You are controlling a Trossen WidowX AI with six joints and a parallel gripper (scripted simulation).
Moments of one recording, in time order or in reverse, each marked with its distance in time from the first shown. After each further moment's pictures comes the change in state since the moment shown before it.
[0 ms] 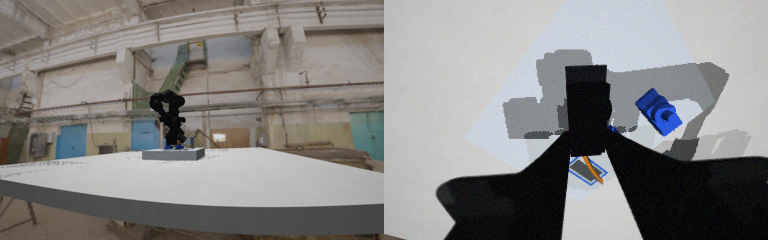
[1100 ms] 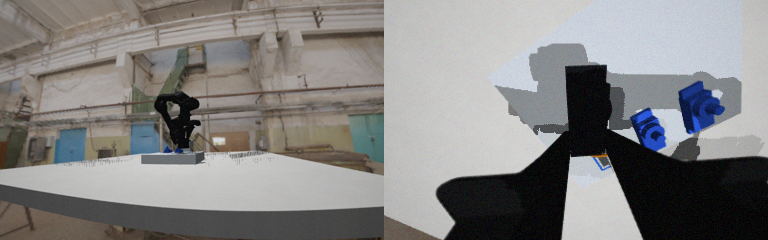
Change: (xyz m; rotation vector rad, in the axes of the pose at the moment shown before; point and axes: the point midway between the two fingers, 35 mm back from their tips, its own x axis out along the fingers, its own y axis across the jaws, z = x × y) arm -0.001 0.052 -0.053 -0.276 0.002 0.002
